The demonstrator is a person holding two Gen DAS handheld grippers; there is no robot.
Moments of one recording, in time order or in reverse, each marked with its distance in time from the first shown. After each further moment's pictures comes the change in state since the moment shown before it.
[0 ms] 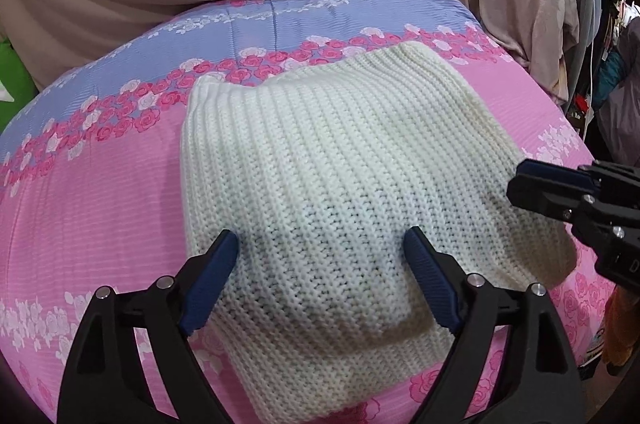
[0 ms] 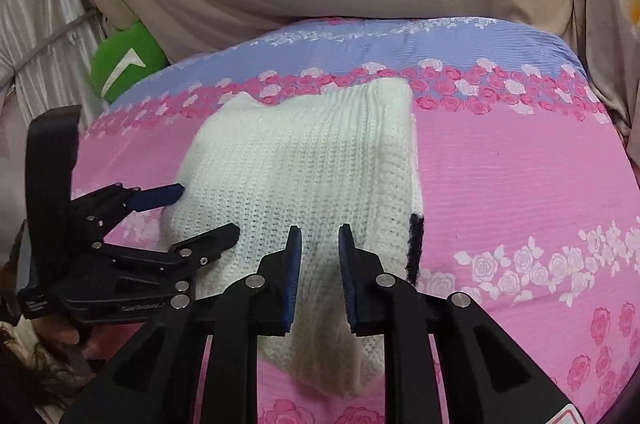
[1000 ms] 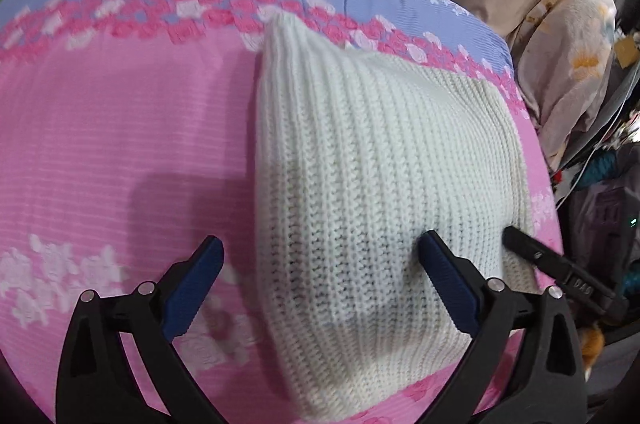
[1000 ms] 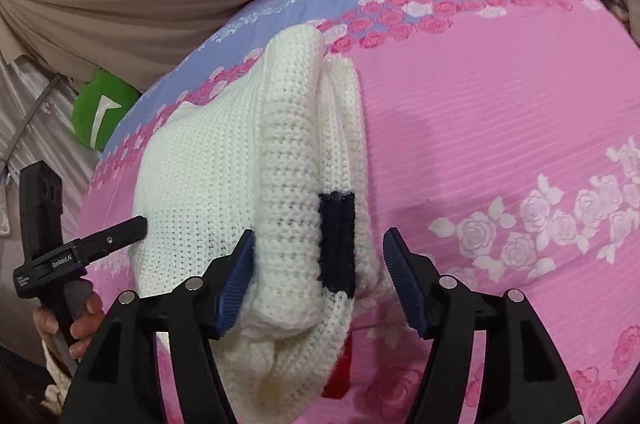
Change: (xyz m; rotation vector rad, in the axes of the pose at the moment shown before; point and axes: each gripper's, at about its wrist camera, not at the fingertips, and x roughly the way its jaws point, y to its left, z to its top) left arm 0.025 0.078 0.006 -0.374 0.161 -0.185; right arm 0.046 -0.070 0.000 0.307 0.103 0.155
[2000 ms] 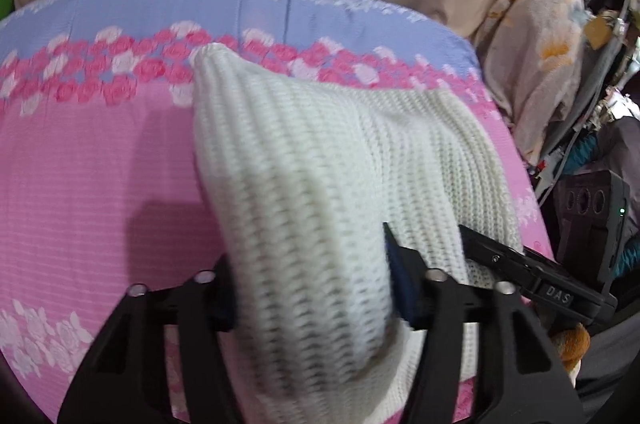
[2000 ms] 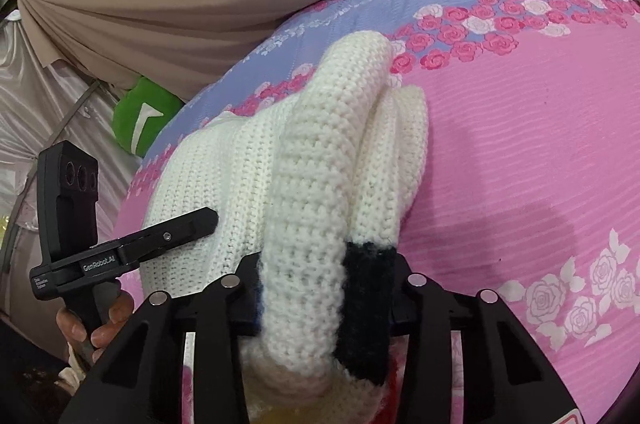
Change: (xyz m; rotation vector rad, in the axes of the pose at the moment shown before) left arm -0.006 -0.035 0.023 0.153 -0.081 -0.079; right arm 0.000 0.019 0.016 -0.062 -0.084 0.168
